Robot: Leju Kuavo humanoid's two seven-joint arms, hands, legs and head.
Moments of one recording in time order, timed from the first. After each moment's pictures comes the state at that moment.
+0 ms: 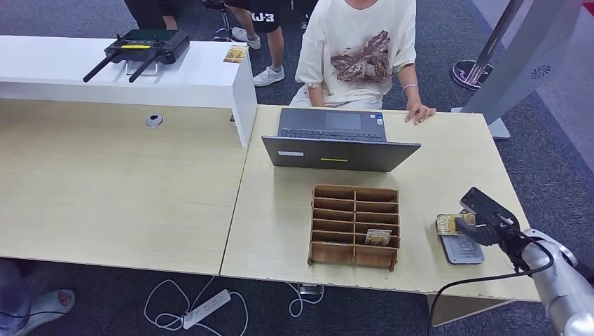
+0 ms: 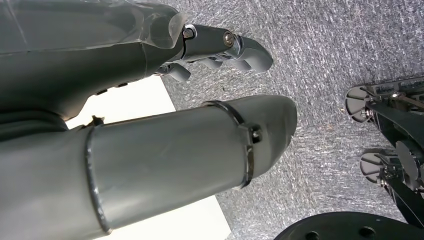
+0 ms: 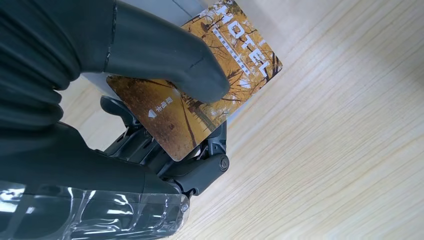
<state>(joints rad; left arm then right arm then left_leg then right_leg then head) -0.04 0.16 -1.48 -0.11 1.36 -0.27 -0.10 -0.69 -0.48 0.22 -0.47 0.40 0.44 -0.23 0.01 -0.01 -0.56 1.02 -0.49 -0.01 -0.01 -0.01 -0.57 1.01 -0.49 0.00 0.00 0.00</state>
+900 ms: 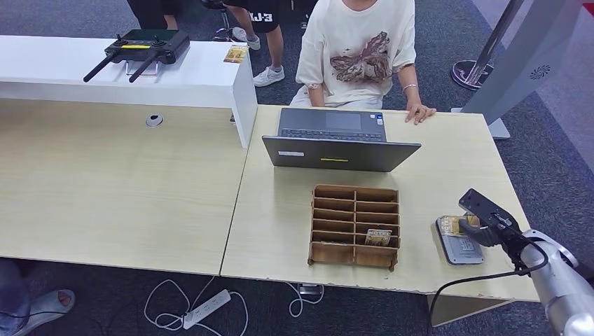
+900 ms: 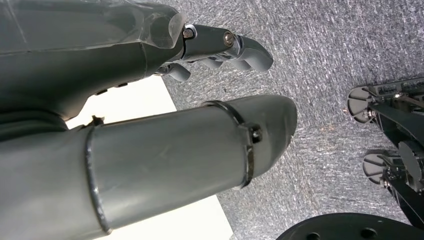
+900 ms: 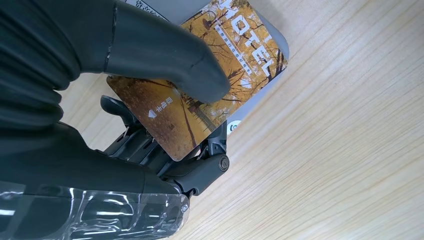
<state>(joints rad) -0.04 0.16 -1.48 -0.11 1.36 -0.27 -0.09 -0.69 -0.48 0.22 -0.46 0.46 0.39 -0.19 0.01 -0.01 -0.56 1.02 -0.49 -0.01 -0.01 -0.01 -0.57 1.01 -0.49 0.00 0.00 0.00</state>
